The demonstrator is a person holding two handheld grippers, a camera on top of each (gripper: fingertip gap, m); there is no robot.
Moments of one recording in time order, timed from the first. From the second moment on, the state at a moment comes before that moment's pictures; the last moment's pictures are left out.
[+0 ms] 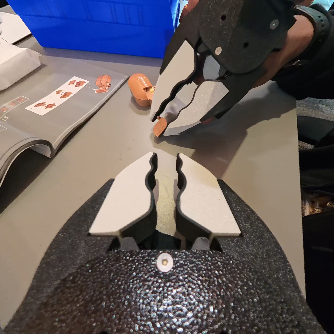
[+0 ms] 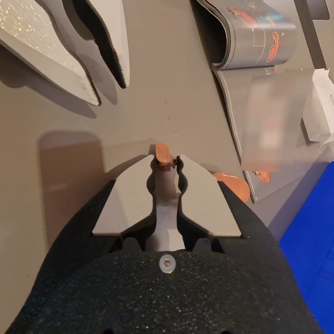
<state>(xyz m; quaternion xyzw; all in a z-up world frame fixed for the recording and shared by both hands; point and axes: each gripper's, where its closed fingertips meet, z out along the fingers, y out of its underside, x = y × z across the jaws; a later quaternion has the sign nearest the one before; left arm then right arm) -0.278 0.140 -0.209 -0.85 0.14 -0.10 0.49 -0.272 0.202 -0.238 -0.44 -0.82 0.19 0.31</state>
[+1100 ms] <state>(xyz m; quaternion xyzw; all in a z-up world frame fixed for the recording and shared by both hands) -0.261 0.187 -0.233 -0.84 0.33 -0.11 0.41 -0.228 0.202 -0.229 -0.48 -0.78 0.32 0.26</state>
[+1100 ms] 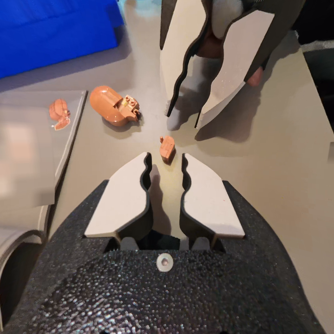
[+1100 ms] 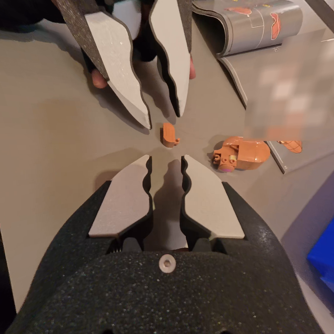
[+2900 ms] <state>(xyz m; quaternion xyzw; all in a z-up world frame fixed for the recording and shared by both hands) -0.279 0.209 -0.221 -0.78 0.42 0.06 0.46 -0.277 0.275 -0.204 -0.58 -0.69 0.35 0.26</state>
